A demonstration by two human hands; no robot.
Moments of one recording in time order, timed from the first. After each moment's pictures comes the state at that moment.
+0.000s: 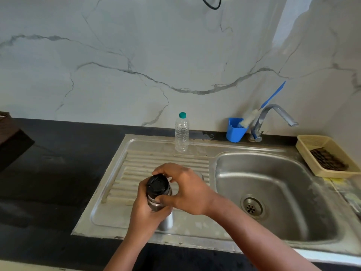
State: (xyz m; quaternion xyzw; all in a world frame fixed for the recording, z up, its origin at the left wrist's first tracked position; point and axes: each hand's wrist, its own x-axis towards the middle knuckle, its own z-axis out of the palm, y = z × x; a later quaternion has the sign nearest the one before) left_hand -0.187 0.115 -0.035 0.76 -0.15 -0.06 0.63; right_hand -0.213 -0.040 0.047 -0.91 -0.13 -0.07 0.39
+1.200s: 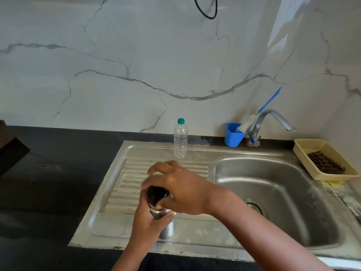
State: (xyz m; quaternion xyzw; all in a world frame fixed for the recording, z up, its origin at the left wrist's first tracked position) left_hand -0.188 0.111 -0.030 0.72 -0.17 -0.09 0.67; right_hand -0.203 -0.035 0.089 -0.96 -0.22 -0.02 0.17
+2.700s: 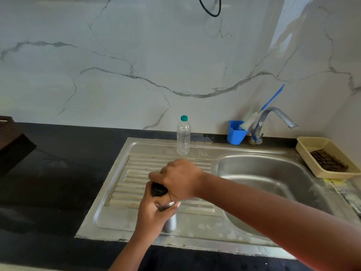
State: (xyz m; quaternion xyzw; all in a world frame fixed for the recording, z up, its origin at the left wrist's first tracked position) left_hand -0.189 0.109 -0.027 0.72 -0.17 -0.07 0.67; right_hand -0.174 -0.032 0.063 -0.94 -0.31 -0.10 -0.05
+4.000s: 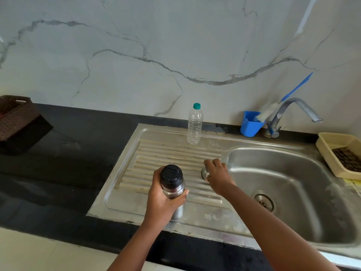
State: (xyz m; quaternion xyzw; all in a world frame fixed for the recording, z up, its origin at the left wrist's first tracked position) left_hand -0.190 0.104 -0.037 0.75 -0.14 -0.01 0.65; right_hand -0.164 -0.120 -0.088 -0.97 0.14 0.03 0.18
